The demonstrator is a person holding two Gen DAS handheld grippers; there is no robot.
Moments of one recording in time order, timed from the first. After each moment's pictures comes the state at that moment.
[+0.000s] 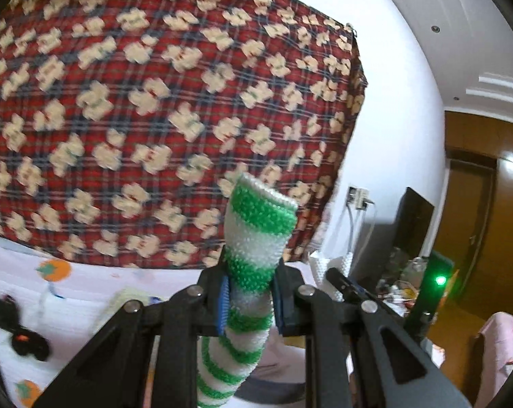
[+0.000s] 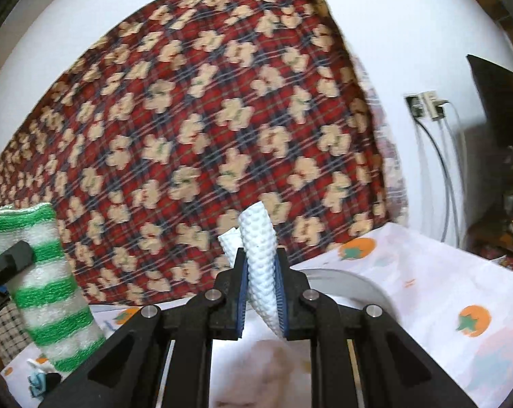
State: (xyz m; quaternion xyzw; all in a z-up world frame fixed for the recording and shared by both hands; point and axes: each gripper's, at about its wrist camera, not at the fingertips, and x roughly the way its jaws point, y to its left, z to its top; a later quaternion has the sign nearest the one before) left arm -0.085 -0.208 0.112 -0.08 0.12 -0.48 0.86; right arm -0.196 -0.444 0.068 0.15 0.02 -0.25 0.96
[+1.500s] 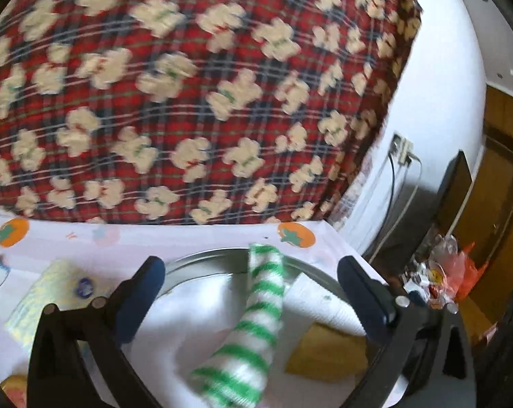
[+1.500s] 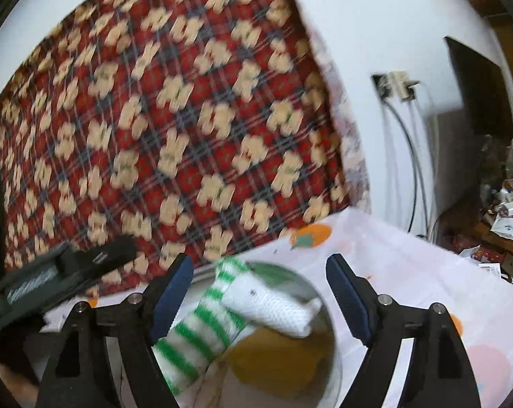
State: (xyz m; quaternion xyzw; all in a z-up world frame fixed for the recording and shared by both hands) left arm -0.034 -0.371 0.070 -0.03 0.25 -0.43 0.87; right arm -0.202 -0.496 0.050 0.17 0.06 -0.31 0.93
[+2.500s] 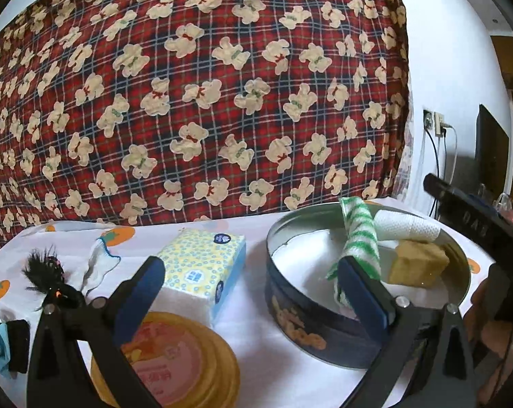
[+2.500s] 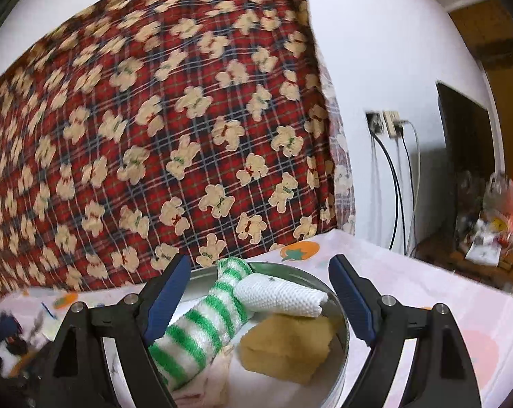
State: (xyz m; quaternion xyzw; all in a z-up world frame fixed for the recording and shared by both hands) left arm -0.084 -0.251 0.013 0.05 0.14 -0.32 0.94; right arm -0.192 -0.433 0.041 0.08 0.04 -0.36 0.93
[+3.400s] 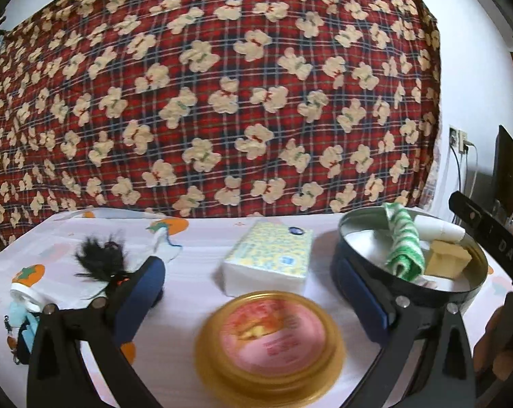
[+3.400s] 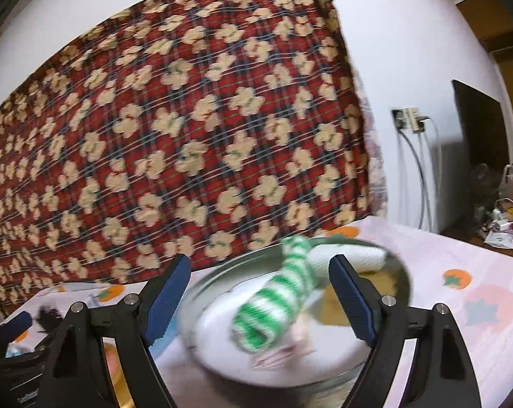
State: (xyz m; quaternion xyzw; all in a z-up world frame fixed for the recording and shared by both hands) left arm -0.063 -0.162 0.011 0.02 0.15 -0.27 0.95; right arm -0.185 -0.343 0.036 0.10 0.03 -0.30 0.95
